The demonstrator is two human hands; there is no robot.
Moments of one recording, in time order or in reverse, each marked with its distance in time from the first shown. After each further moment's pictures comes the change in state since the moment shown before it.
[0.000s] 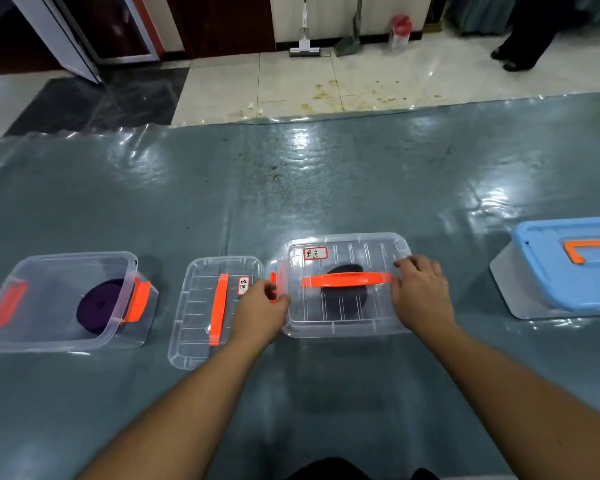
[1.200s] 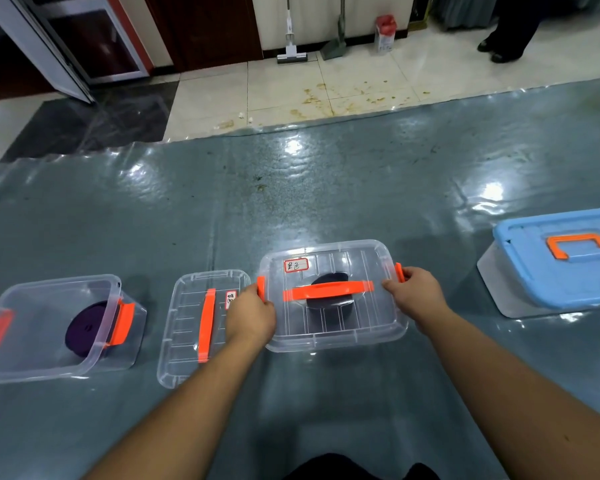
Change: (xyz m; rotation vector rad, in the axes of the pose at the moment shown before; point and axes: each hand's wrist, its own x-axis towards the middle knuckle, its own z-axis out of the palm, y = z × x) left_hand 0.008 0.038 0.010 0.187 0.041 -0.030; right_hand 0.028 0.023 -0.019 0.553 -0.316 0.545
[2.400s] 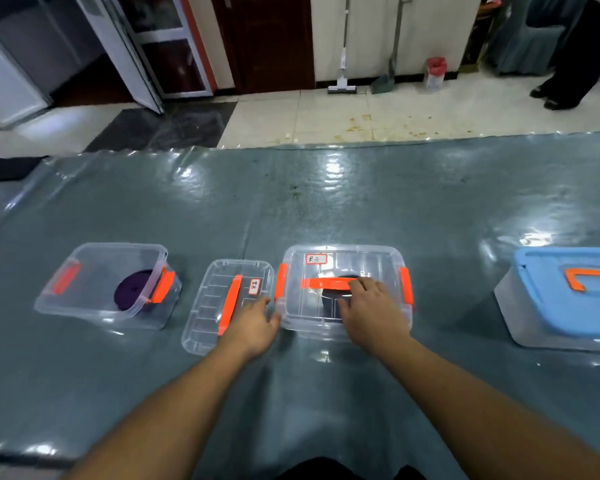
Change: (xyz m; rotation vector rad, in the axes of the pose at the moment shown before) left_hand -0.062 -0.044 -0.016 0.169 -0.136 0.094; right_hand -0.080 -0.015 0.046 -0.676 -0.063 -0.671
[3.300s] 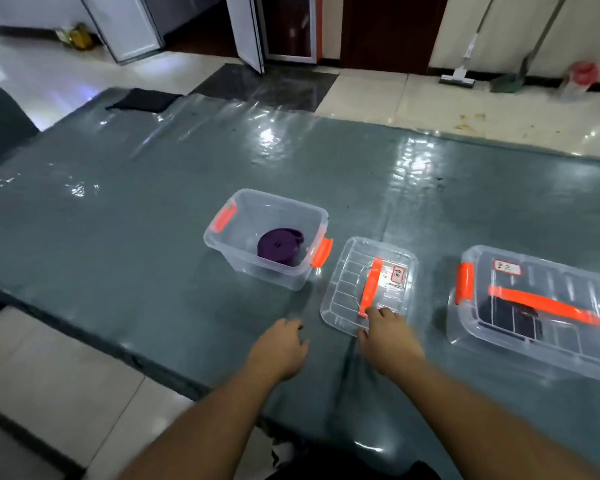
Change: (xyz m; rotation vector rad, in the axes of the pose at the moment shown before) left_hand -0.067 -0.276 -0.058 -0.026 -0.061 -0.189; right_hand -0.012 -0.258 0.156 -0.158 -0.301 -0.150
